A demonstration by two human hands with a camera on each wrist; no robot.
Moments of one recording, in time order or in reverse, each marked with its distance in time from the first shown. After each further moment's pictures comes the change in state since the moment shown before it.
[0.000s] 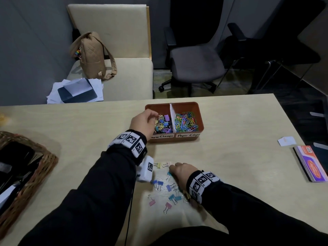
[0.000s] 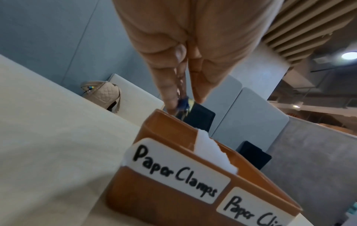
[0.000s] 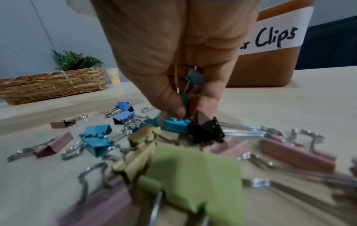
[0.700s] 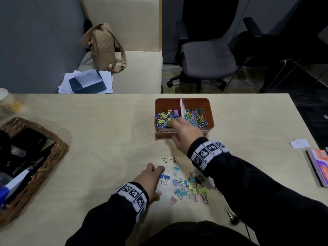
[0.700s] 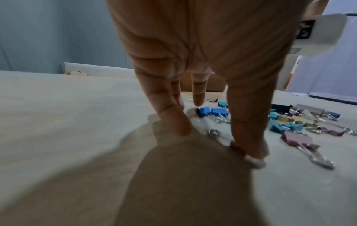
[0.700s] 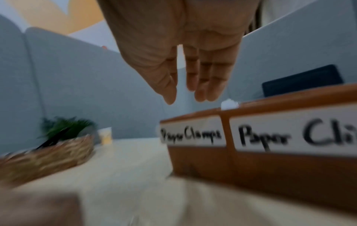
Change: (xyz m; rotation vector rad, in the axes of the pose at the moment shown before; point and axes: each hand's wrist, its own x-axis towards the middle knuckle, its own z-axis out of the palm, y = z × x) left_hand -0.124 -0.109 0.037 0.636 -0.651 -0.018; right_hand 0.010 -0.017 -0.094 0.189 0.590 -0.083
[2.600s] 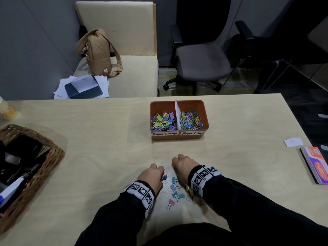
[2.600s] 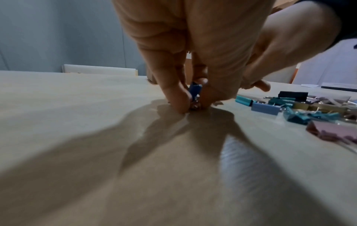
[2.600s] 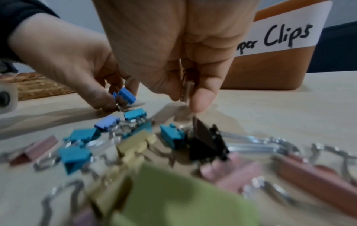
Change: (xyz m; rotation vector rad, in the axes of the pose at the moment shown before) left_hand 0.024 0.021 -0.001 0.094 0.160 -0.005; right_hand -0.051 0.030 0.082 -0.179 -0.468 0.121
